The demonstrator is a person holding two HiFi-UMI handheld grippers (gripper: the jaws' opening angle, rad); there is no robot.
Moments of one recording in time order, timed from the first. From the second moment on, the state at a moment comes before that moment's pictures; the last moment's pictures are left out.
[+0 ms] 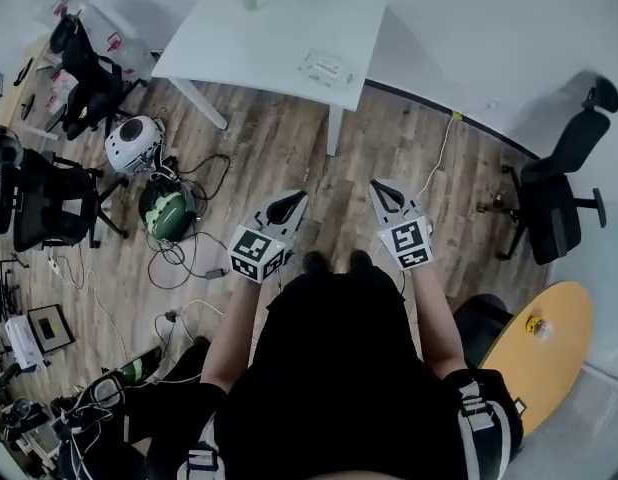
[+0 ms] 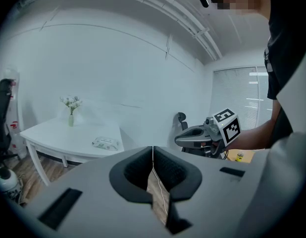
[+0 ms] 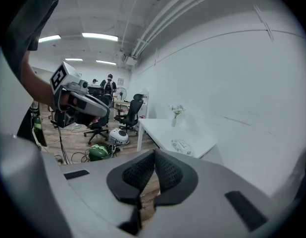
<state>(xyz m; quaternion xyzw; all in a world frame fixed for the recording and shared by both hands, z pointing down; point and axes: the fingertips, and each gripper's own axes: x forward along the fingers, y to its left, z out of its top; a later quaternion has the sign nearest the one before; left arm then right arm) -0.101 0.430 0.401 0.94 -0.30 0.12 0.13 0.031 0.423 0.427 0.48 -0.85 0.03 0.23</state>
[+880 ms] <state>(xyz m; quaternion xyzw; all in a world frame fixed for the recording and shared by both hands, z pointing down) -0.118 0.360 0.415 0.93 -0.31 0.13 0.15 0.026 0.352 0.443 0.48 -0.85 0.05 0.23</state>
